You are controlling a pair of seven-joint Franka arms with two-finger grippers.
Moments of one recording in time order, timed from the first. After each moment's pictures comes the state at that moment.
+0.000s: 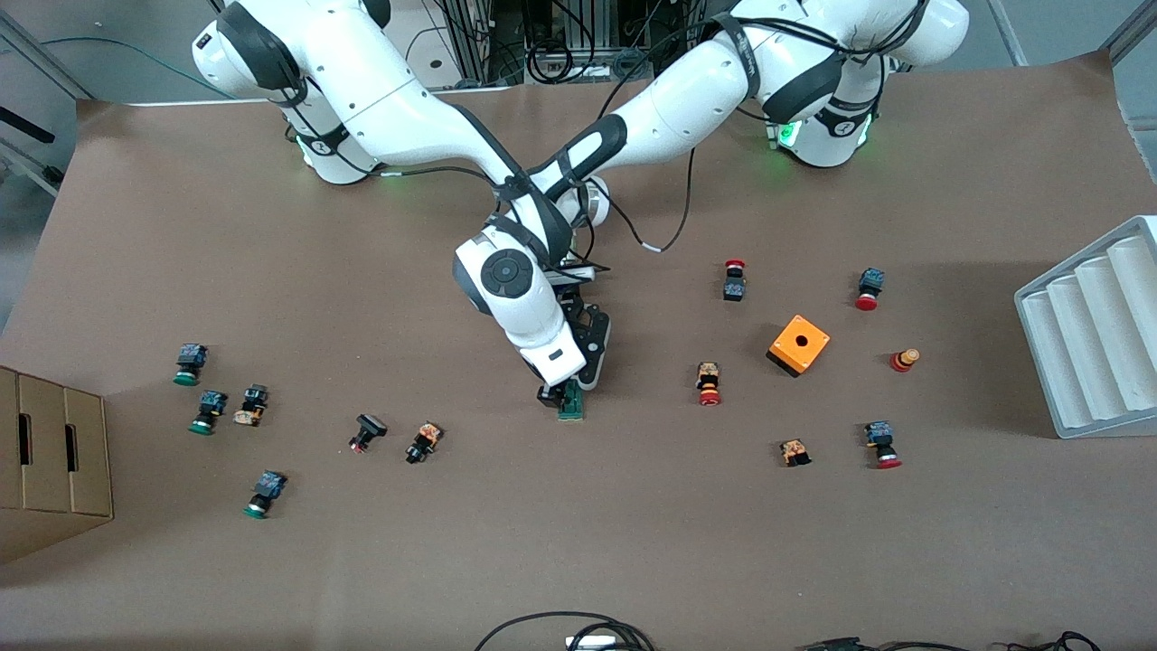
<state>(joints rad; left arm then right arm) -0.81 1.01 -0.39 -1.60 1.87 1.86 -2.53 0.78 0.72 -0.09 -1.64 0.15 2.58 -0.70</state>
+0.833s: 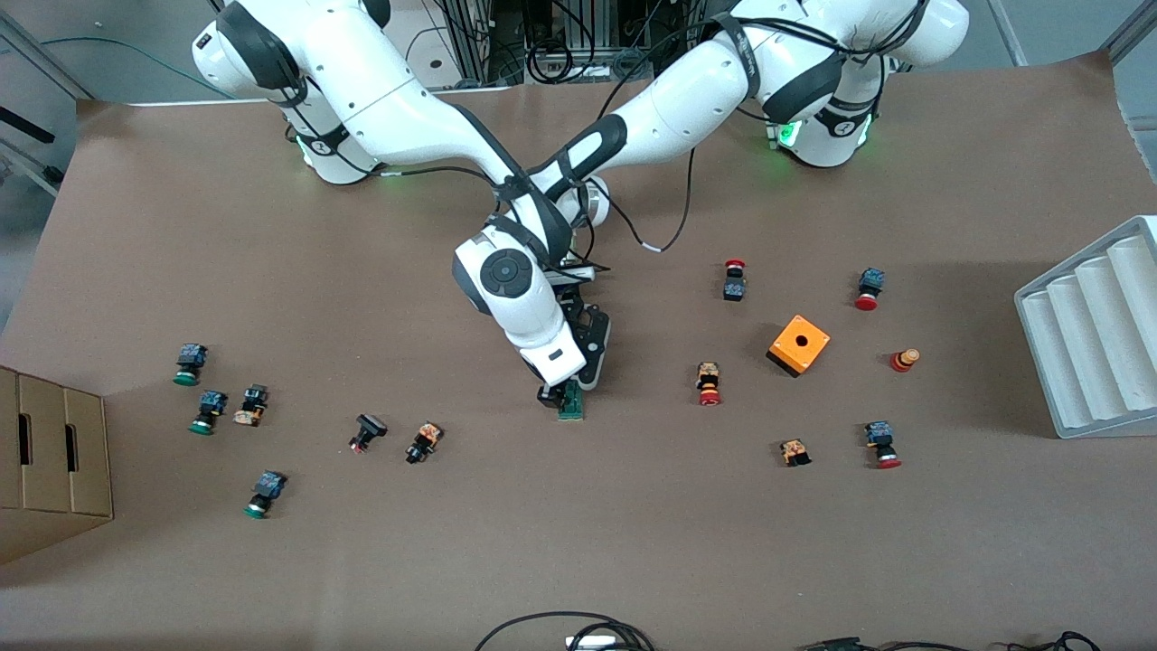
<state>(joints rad) -0.81 1.01 -0.39 -1.60 1.87 1.86 -2.53 0.78 0.72 -0.09 -1.64 0.15 2.58 -0.70</state>
